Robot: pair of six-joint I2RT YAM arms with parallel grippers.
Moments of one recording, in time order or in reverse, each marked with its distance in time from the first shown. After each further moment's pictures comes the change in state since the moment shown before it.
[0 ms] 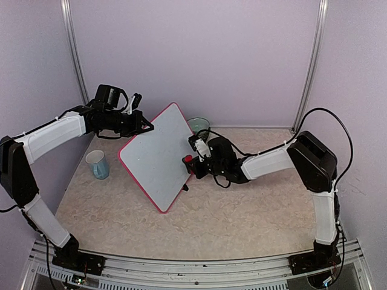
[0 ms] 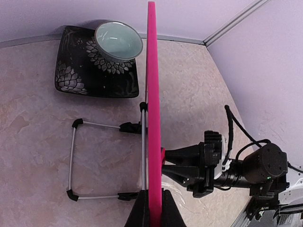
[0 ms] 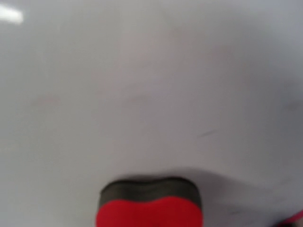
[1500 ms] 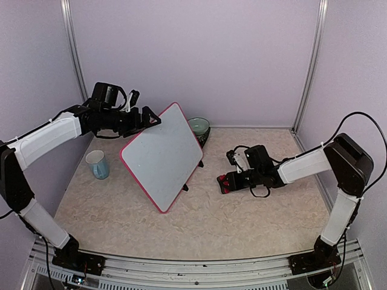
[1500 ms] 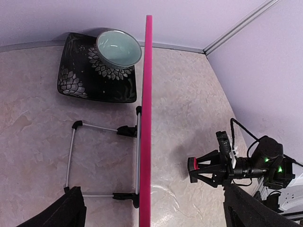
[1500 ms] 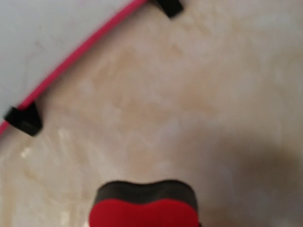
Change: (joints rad) left arm -0.021 -0.056 -0.016 0.002 -0.053 -0.036; right arm -0.194 -0.333 -0.437 -0.179 -0.227 0.203
